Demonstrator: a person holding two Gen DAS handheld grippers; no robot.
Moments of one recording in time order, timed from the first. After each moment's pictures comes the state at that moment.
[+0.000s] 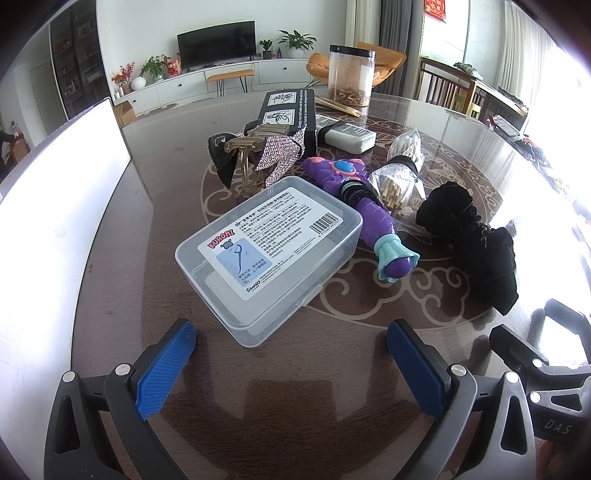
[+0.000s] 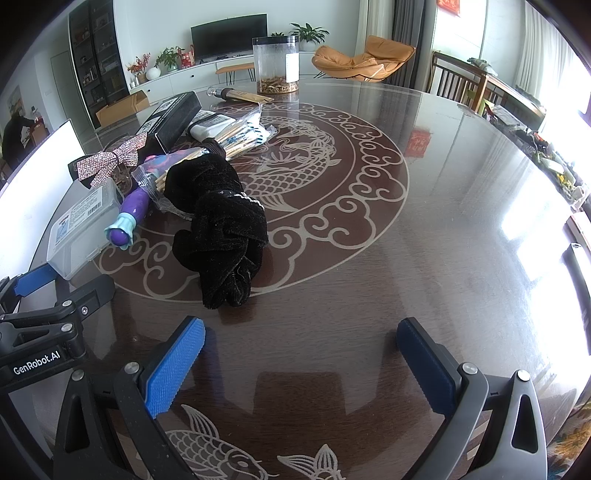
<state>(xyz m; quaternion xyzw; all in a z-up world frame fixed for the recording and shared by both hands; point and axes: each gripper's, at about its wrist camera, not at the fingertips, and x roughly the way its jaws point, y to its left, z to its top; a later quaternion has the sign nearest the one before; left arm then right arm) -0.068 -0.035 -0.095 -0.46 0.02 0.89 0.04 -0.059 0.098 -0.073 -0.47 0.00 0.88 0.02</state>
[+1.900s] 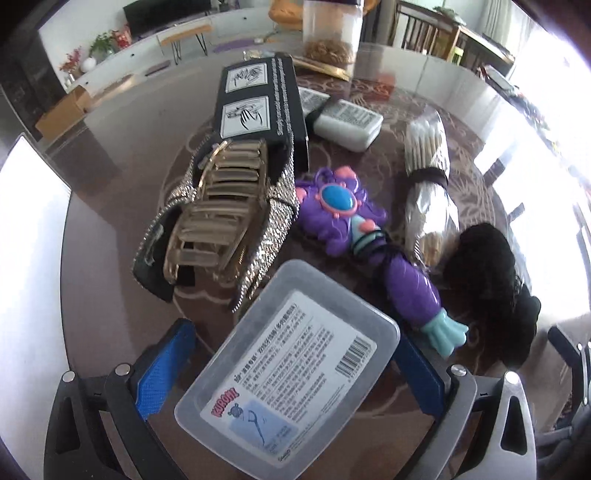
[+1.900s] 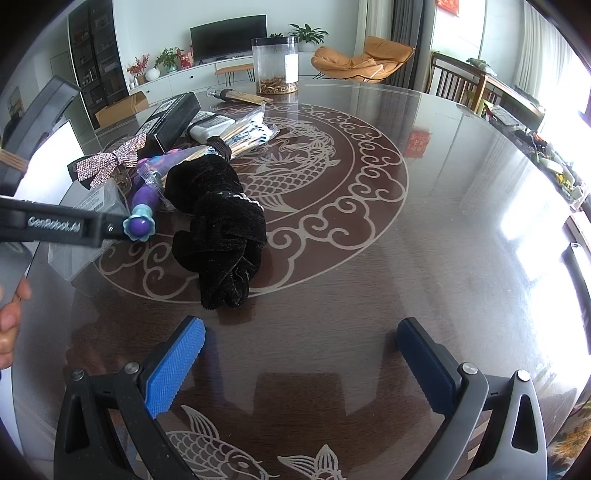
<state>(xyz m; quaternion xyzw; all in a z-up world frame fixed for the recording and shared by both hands) -0.160 -0.022 -0.072 -0.56 0.06 0.82 0.09 -0.060 0.098 -0.074 -0.47 0.00 0.88 0.02</state>
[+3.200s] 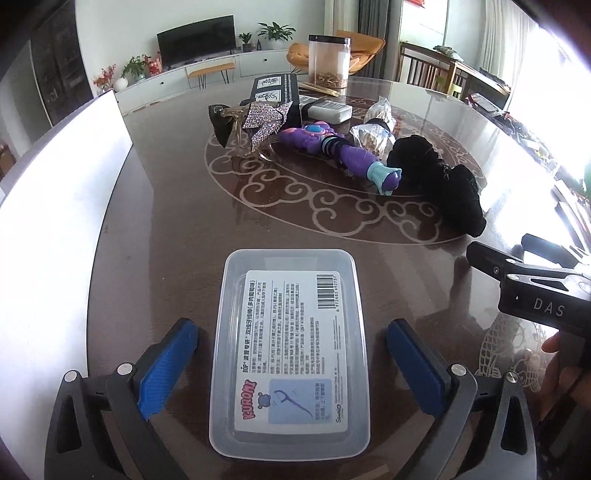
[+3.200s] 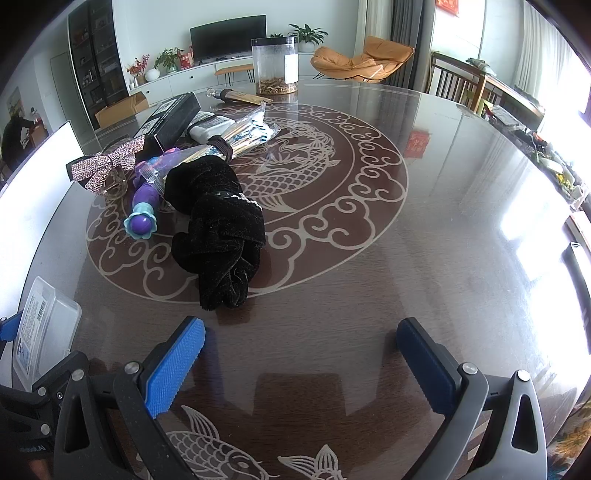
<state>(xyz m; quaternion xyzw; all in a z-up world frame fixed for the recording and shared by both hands) -0.022 -0.051 -0.079 -0.47 0.04 0.88 0.07 -0.060 0.098 -0.076 -0.47 0.00 0.88 0.02</state>
